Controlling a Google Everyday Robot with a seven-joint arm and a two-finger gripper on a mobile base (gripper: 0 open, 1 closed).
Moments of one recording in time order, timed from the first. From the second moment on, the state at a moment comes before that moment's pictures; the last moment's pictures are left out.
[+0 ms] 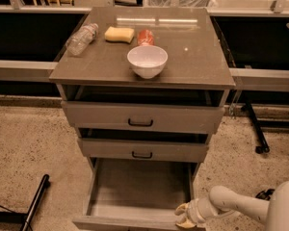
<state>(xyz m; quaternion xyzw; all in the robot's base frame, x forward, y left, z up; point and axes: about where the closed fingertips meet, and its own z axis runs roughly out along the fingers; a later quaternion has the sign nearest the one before) 0.425 -0.162 0.203 -0.64 0.70 0.24 0.22</state>
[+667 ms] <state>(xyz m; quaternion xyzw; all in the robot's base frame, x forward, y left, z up) 0.411 -0.163 0.286 -0.65 0.69 0.17 0.28</state>
